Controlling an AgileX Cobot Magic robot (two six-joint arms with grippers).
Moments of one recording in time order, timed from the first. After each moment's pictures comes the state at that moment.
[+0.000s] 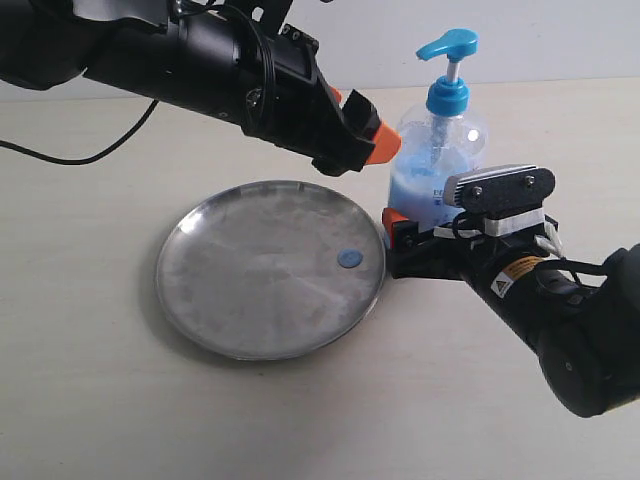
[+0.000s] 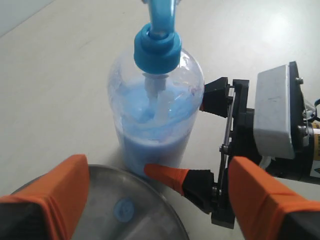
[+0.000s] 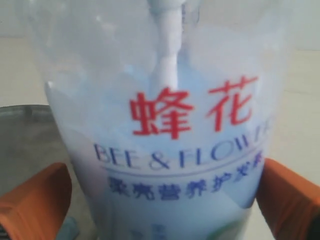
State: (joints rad) left arm -0.70 1.68 -1.21 -0.84 0.41 0.96; right arm 0.43 2.01 -0.42 0.27 -1.20 0.03
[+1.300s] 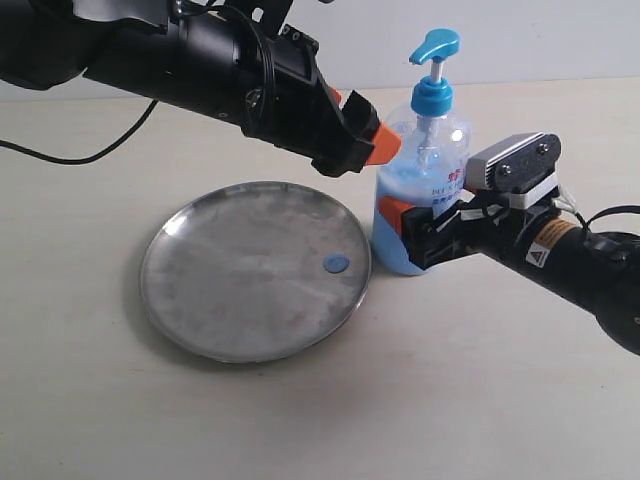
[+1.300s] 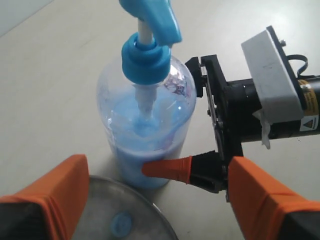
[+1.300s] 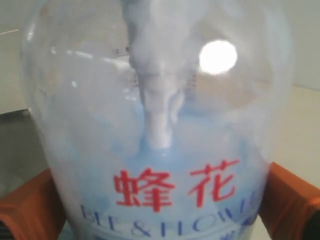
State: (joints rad) left arm -0.70 1.68 -1.21 -0.84 0.41 0.96; right arm 0.10 2.01 -0.50 -0.41 -1.21 0.09
